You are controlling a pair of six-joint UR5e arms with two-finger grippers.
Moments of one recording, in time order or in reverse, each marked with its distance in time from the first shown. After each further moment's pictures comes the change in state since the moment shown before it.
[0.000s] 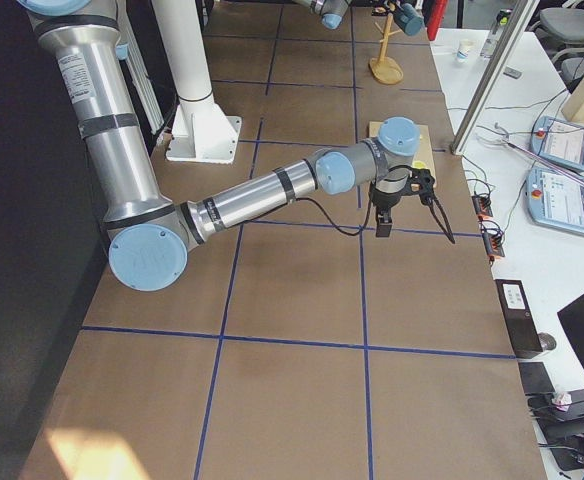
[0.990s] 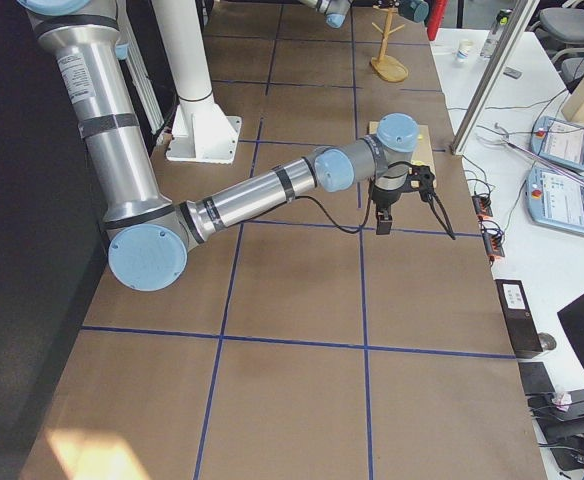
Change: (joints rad) left arm -0.055 -0.022 0.183 -0.142 0.096 -0.161; right arm 0.002 -0.001 0.012 -0.001 -0.002 0.000
